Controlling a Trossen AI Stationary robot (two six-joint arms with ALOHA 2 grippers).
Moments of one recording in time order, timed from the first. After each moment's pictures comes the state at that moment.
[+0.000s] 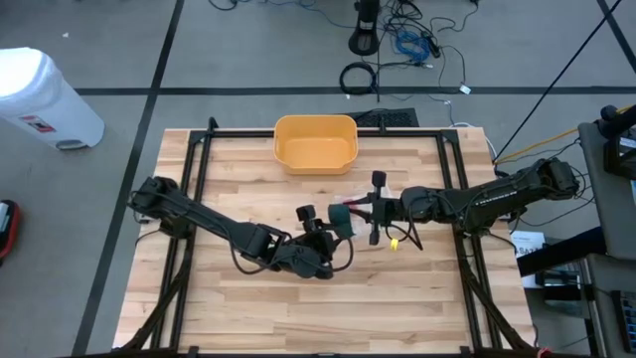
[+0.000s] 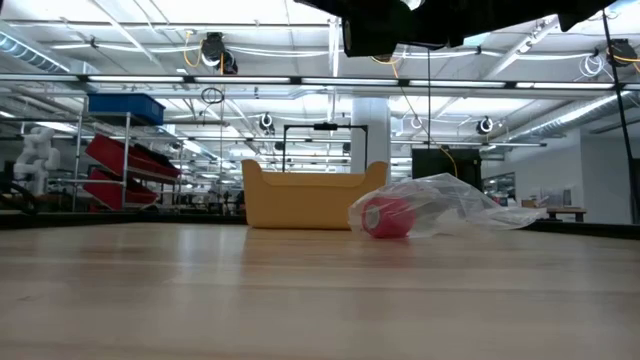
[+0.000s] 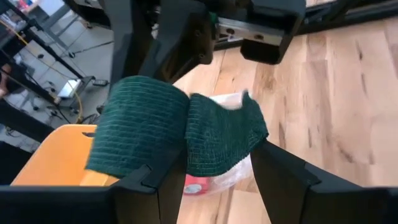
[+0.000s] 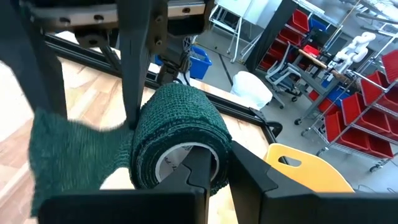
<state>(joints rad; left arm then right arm) -0.37 1.78 1.45 -0.31 -0.76 -0.04 0.13 1.20 0.66 0.39 0.29 -0.35</state>
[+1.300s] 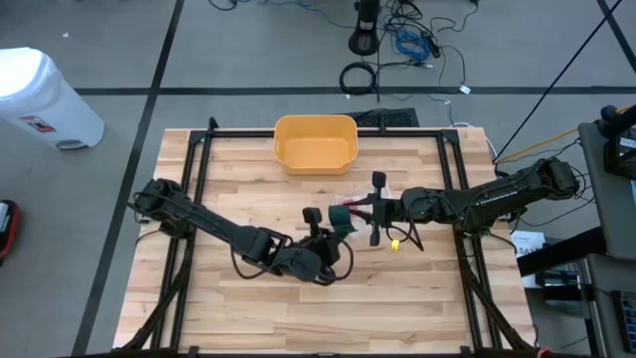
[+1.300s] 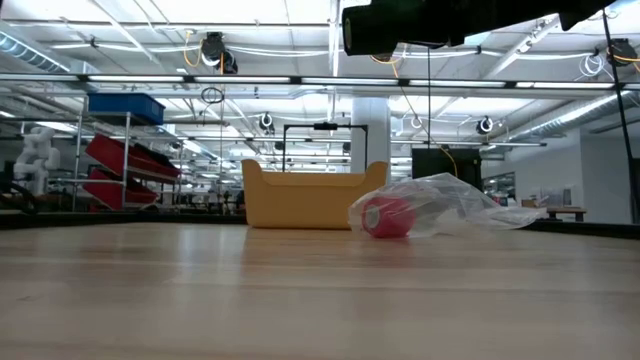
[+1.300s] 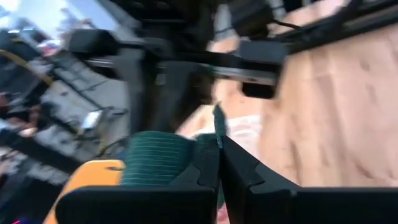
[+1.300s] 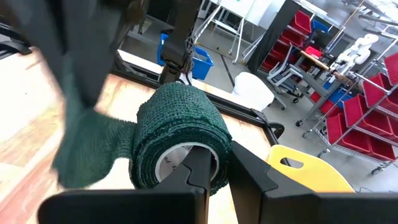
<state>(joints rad) -0.39 1.80 1.49 -0.22 -0.81 0.17 0.14 1.20 0.66 0.39 0.29 -0.36</state>
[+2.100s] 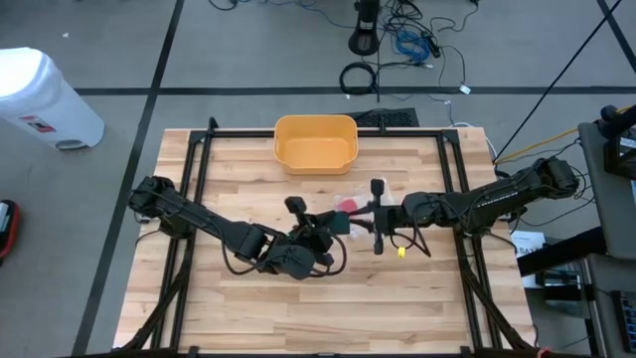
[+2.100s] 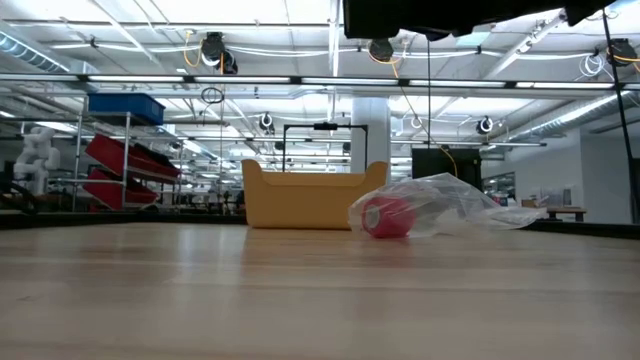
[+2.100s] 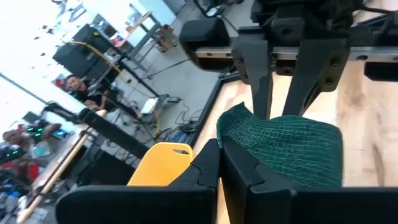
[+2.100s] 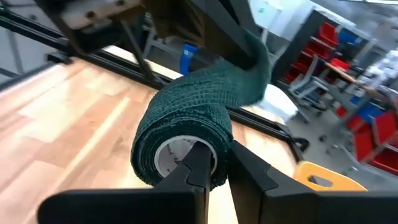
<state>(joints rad) -0.39 1.75 1.51 -0.28 -1.08 0.19 0.20 1.20 0.66 0.39 0.23 -0.36</state>
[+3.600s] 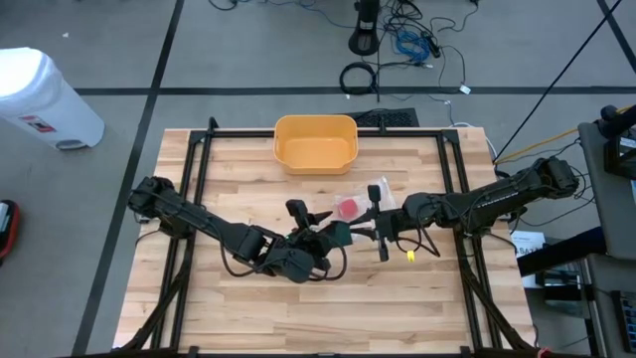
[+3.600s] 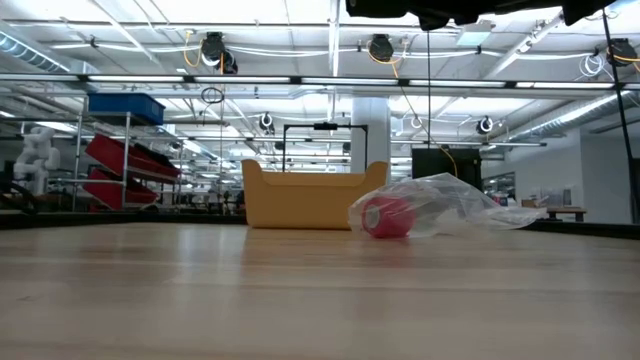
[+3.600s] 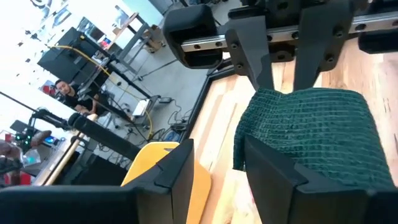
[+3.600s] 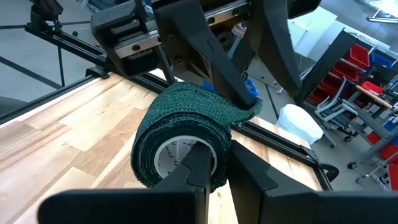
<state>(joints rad) -0.41 1.75 1.51 -0.33 -1.03 0.18 0.21 1.20 0.66 0.42 0.10 -0.39</state>
